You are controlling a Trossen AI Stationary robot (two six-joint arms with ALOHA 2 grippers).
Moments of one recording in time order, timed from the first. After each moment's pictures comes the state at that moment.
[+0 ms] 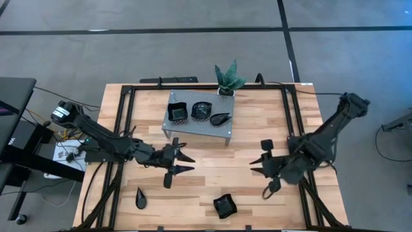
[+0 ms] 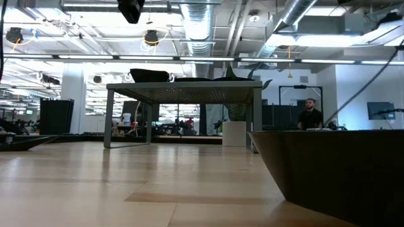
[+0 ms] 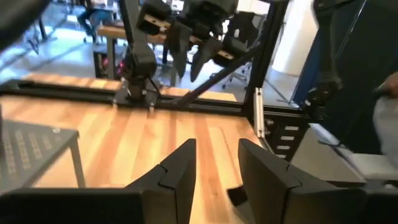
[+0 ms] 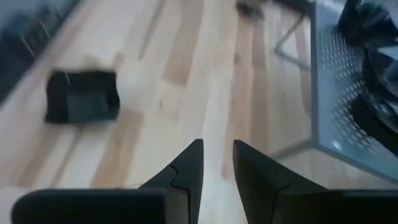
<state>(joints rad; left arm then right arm) -0.47 1.27 0.64 0.52 -0.32 -0.15 0.74 1.11 0.93 -0.64 0.63 0.21</state>
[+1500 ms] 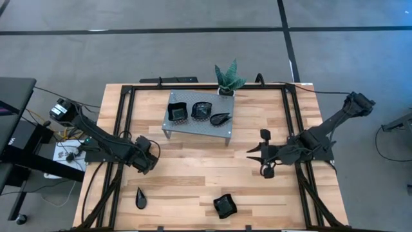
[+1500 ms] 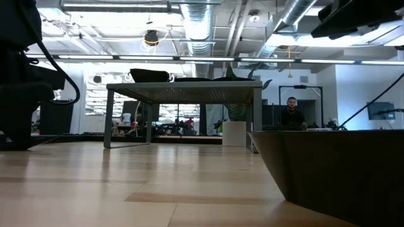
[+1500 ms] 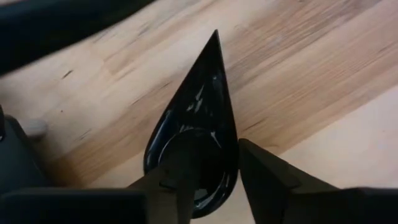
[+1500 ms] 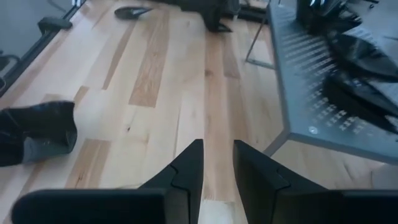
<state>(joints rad) -0.56 1.20 0.46 -0.86 -0.36 -1.48 0.58 0.91 0.62 -0.30 0.58 0.14</state>
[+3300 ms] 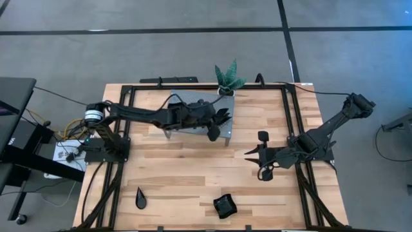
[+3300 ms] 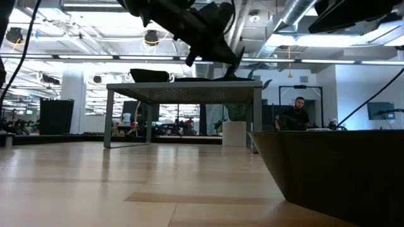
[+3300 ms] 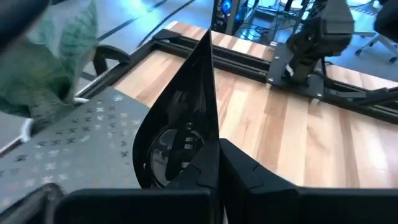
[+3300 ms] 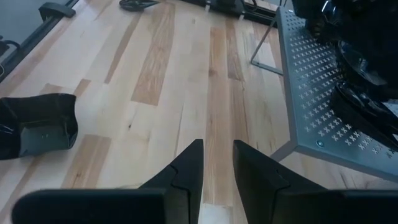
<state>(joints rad) 0.05 1.72 1.20 0.10 -0.24 -0.16 0.58 0.97 0.67 -0.31 0.57 0.09</state>
